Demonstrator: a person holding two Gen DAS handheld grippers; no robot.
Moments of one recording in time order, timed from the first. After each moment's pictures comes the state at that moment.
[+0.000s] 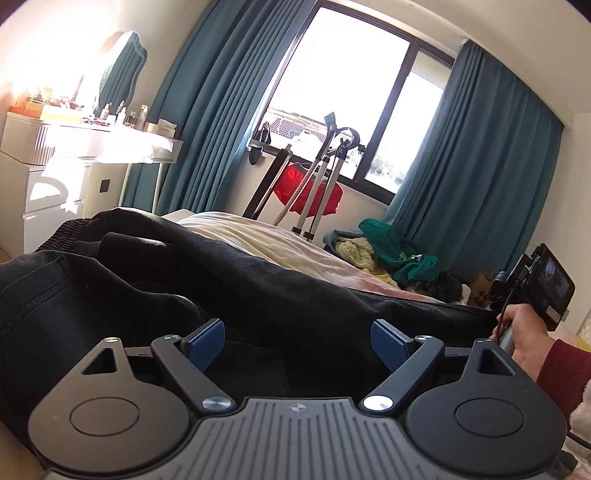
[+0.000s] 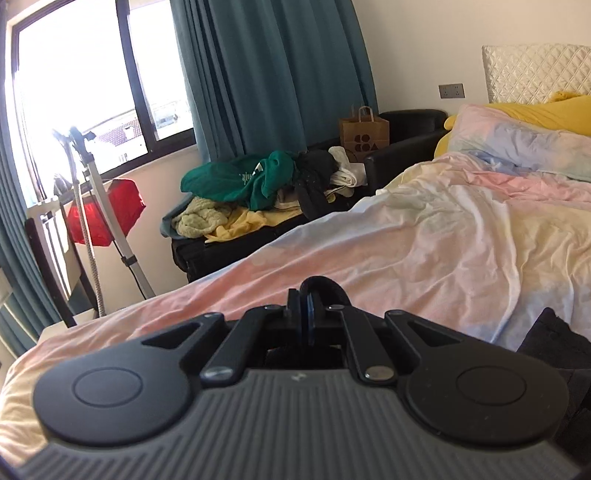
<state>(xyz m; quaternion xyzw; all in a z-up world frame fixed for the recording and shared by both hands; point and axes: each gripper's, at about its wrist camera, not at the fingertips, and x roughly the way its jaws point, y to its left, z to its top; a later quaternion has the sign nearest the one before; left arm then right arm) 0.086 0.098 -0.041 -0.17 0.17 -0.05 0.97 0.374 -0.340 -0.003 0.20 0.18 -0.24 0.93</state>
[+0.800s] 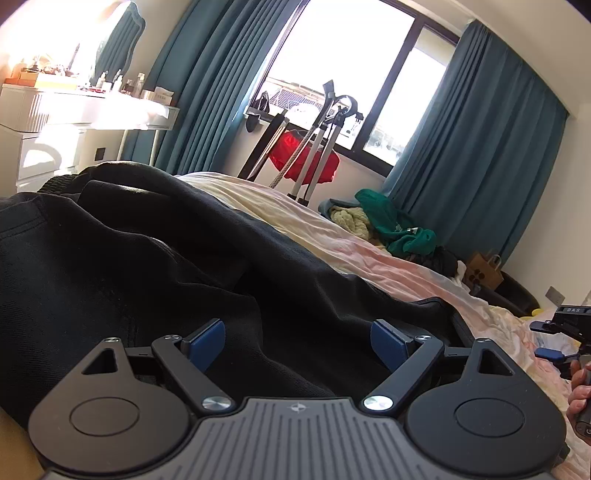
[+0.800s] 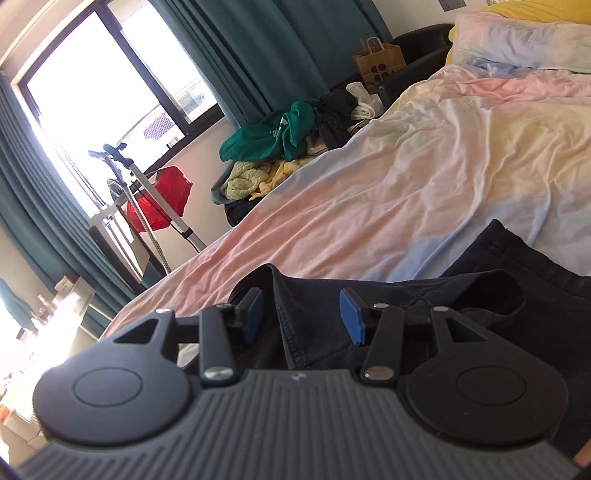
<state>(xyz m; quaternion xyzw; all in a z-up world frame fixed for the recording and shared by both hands) 0.084 0.071 -0.065 -0.18 0.21 -0.06 0.96 0.197 -0.431 -0.002 0.34 0.22 -0.11 0.91</state>
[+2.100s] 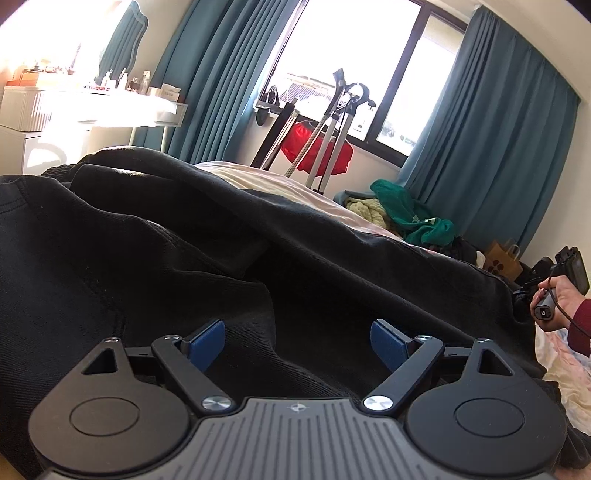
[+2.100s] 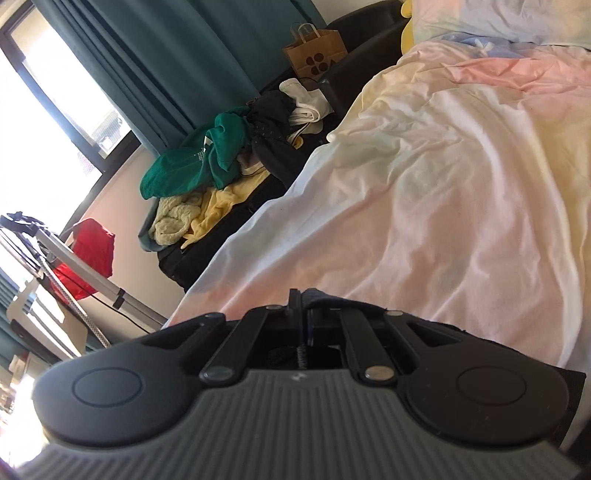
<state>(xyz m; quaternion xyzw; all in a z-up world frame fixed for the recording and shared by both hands) 0.120 0.057 -0.095 -0.17 0.23 -0.04 0.96 0.469 -0.544 -0.046 0.37 0.24 -0.21 0.87</state>
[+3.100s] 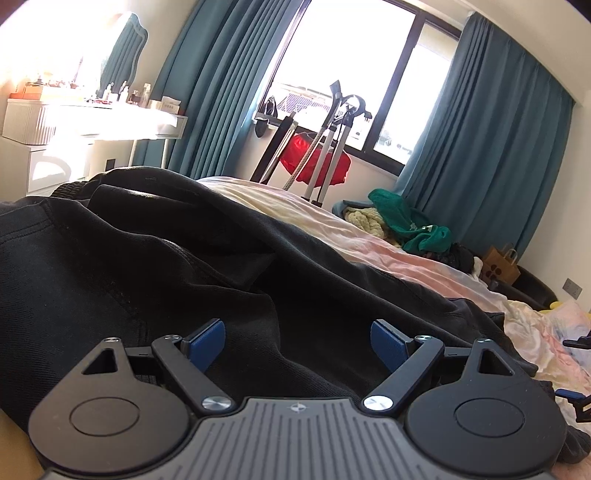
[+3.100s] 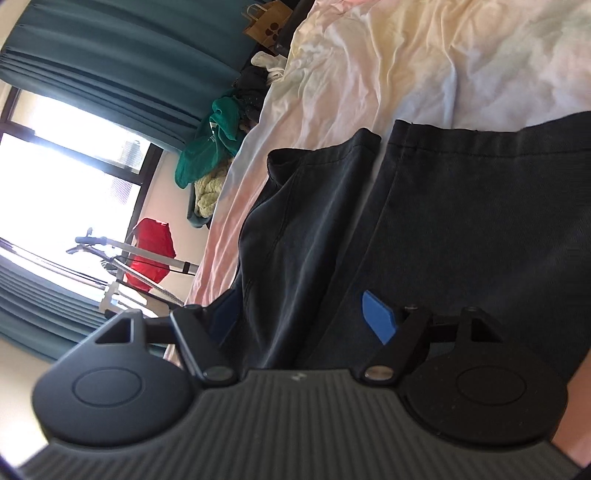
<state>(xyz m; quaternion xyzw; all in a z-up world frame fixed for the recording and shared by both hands) 0.091 0.059 -0.077 -0.16 0.21 -0.04 0.96 0.157 -0.467 -0.062 0.54 0.22 -0.13 0.80</state>
